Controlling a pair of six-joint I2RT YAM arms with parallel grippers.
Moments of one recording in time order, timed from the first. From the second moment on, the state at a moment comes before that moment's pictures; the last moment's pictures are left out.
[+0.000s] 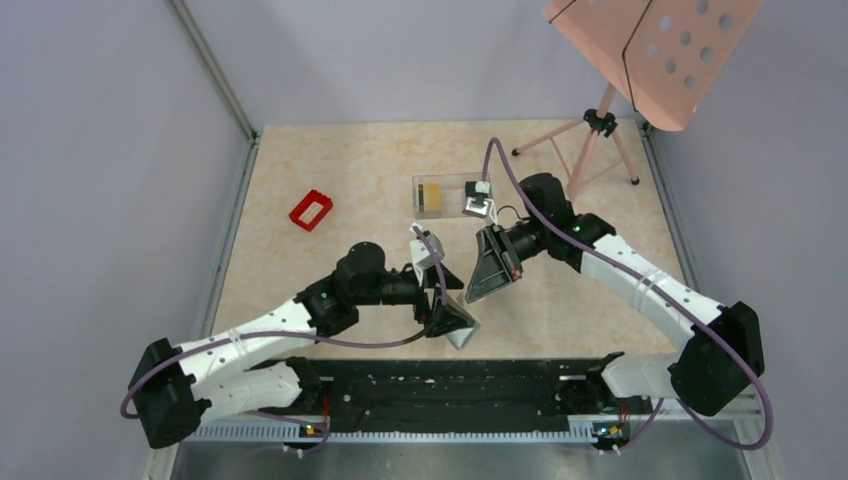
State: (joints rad) left arm -0.90 1.01 0.67 0.16 0.56 -0.28; right arm 0.58 1.27 1.03 -0.43 -1.39 0.46
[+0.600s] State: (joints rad) left arm -0.94 0.95 0.58 0.24 0.55 -0.26; right arm 0.59 1.29 1.04 -0.43 -1.34 0.46
